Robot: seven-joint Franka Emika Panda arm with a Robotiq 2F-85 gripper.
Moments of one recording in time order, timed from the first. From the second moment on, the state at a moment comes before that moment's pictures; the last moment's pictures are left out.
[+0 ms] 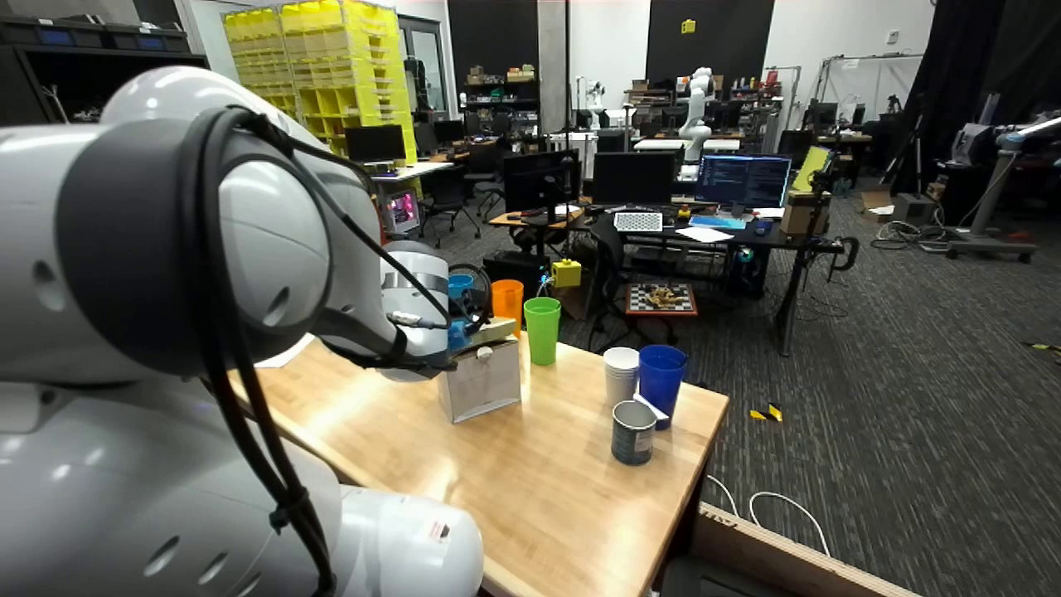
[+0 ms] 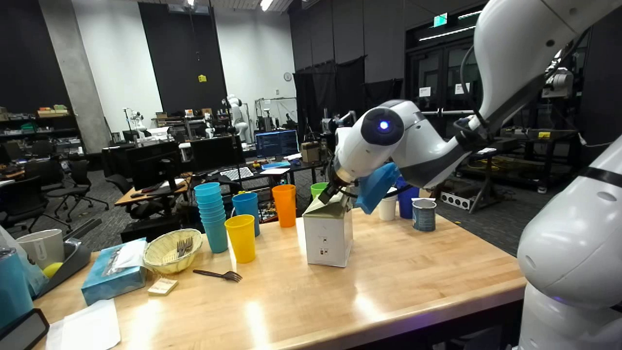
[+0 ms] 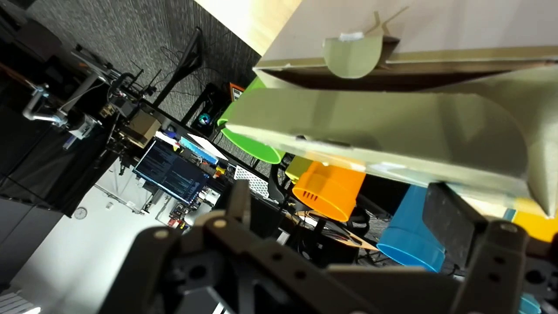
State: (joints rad) arm 0.38 -0.52 0.09 -2.72 -1.58 2.78 1.25
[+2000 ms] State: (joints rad) arm 0.44 -0.42 -0.15 -2.72 -1.12 2.95 0.80
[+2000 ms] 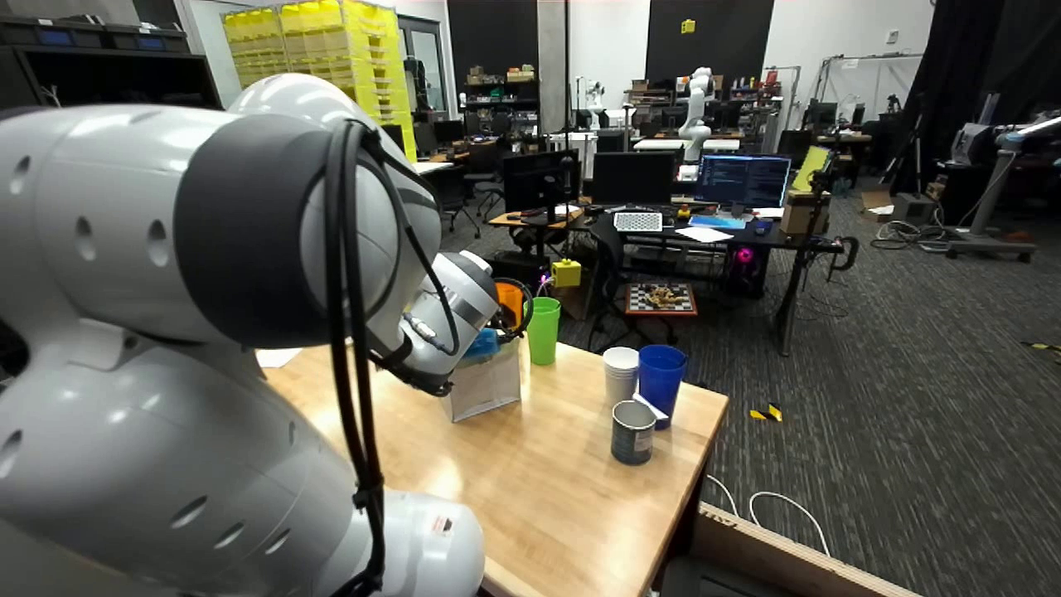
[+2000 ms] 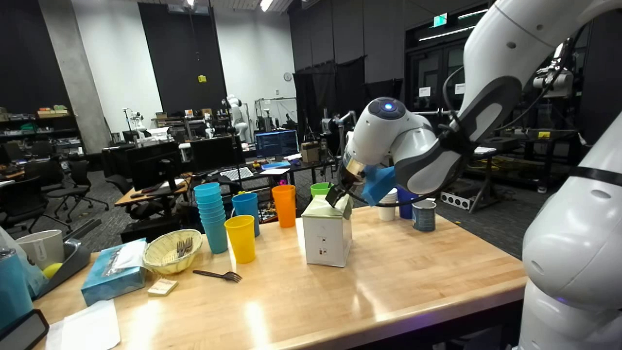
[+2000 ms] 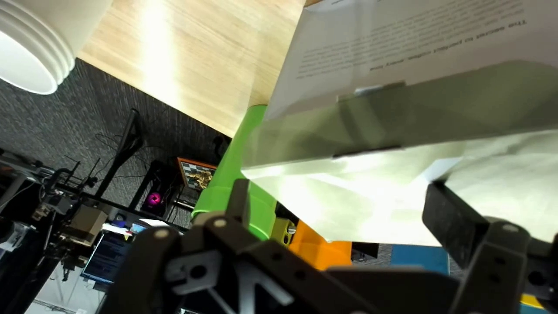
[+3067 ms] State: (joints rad) arm 0.35 -0.54 0.24 -2.52 -0.24 2.40 0.07
